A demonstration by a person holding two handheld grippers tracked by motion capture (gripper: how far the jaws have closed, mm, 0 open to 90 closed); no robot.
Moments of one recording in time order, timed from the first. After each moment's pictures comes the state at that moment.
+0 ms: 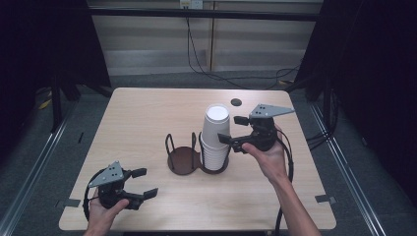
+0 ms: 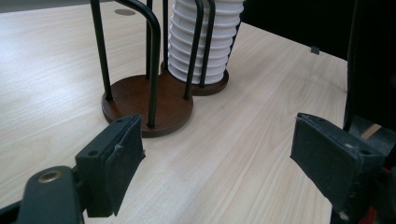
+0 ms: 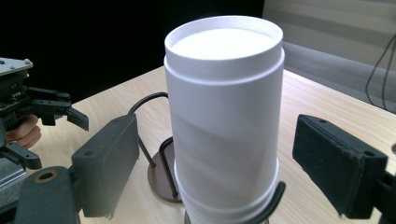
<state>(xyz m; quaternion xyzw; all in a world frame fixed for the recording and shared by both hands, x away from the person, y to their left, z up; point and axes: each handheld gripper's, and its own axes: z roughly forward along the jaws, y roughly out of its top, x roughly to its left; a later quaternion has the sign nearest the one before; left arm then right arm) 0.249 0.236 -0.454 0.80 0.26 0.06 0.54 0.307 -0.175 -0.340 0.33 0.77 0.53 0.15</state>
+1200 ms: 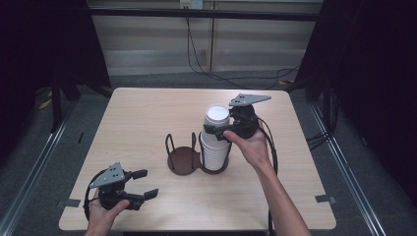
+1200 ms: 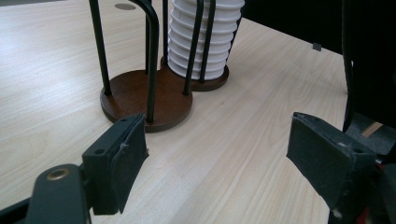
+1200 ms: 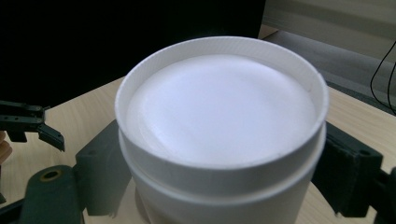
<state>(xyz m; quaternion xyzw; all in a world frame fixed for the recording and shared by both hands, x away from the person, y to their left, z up) 0.247 0.235 -0.455 0.80 0.26 0.06 0.54 0.346 -0.140 -0.342 0.33 0.78 0.50 0.14</state>
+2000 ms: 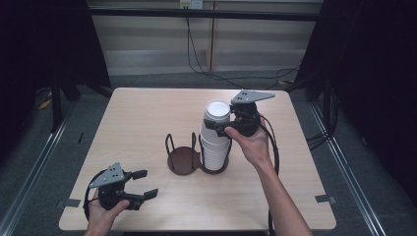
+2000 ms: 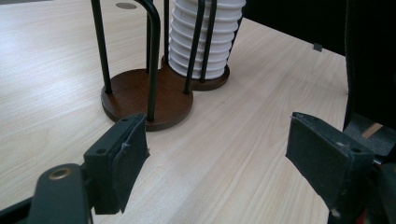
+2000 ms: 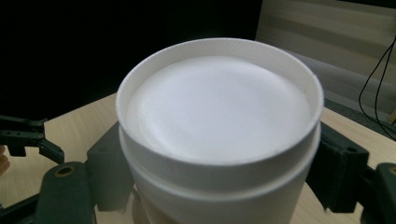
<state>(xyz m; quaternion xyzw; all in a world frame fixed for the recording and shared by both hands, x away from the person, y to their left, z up) 0.246 0.236 -0.455 0.80 0.27 0.06 0.54 0.342 -0.141 -0.328 0.33 0.77 0.52 0.17</state>
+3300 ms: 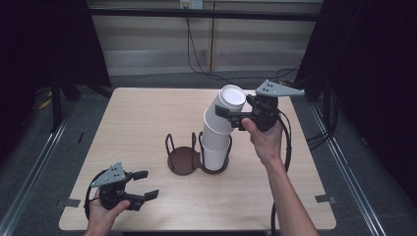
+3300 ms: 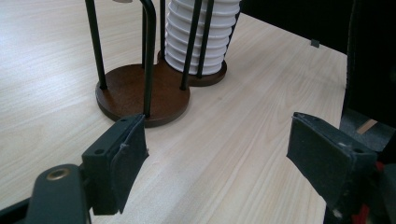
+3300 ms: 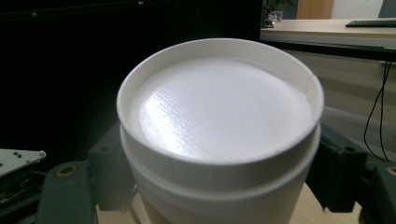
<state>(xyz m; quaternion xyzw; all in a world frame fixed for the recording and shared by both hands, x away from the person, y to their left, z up) 0.247 0.234 -0.456 0.80 0.26 0.05 0.53 0.325 -0.170 -0.295 0.32 0.70 0.61 0.18</state>
